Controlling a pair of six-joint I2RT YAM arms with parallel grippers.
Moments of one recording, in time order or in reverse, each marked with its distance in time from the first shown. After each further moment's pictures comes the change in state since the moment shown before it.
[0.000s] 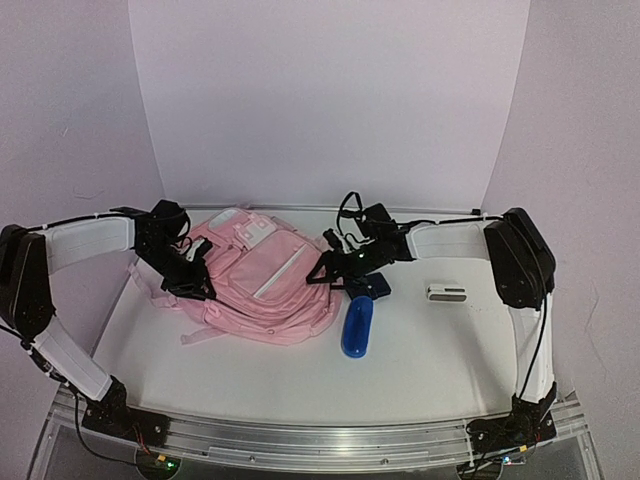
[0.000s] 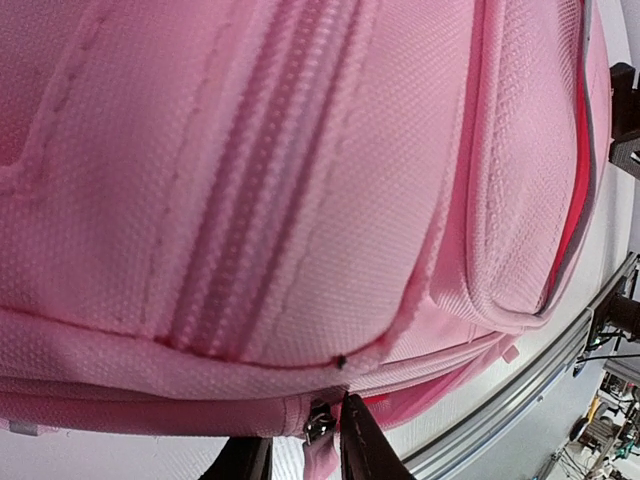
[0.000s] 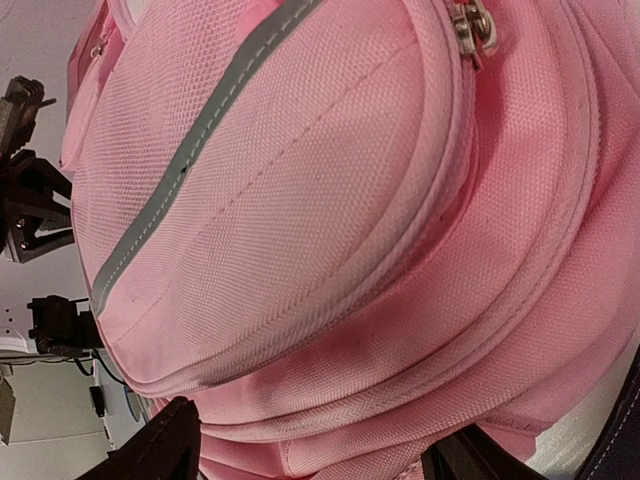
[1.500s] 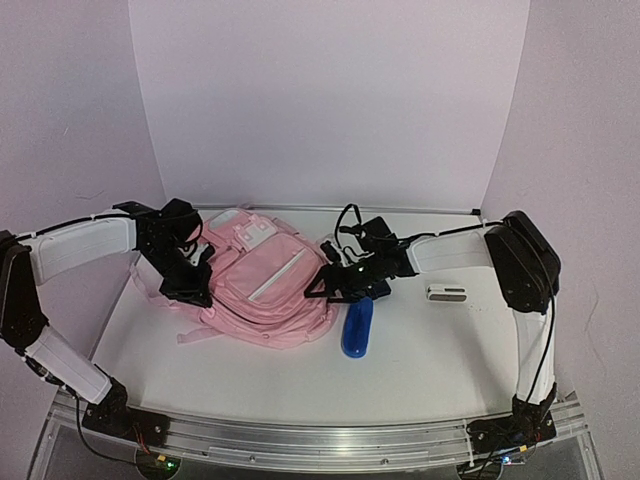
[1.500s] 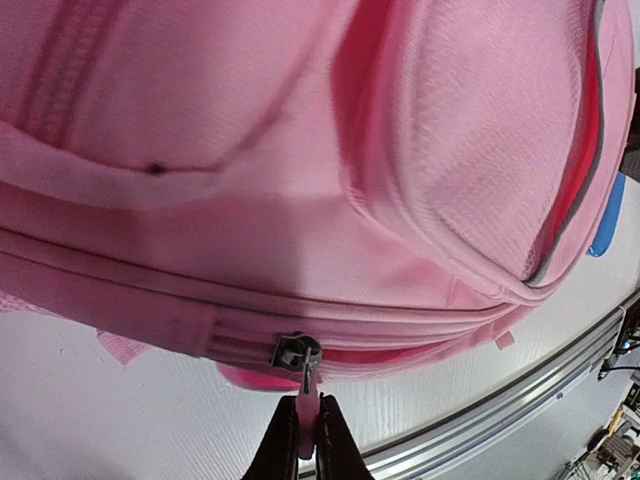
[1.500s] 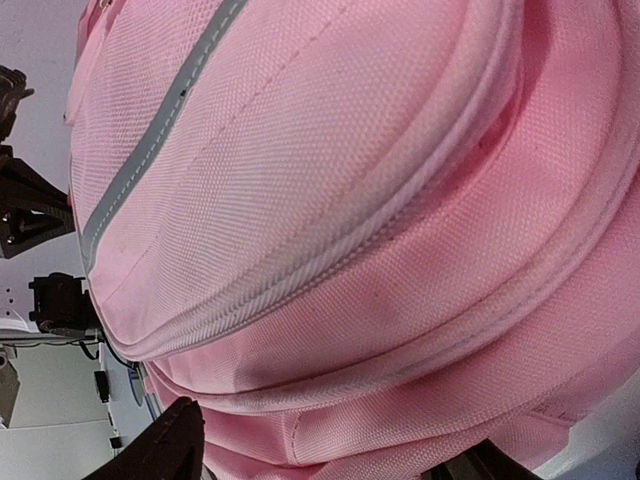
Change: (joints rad) left arm -0.148 -0.065 0.035 -0.151 -0.163 -0.140; right arm 0.044 -0.047 -0.151 0.138 -0.023 0.046
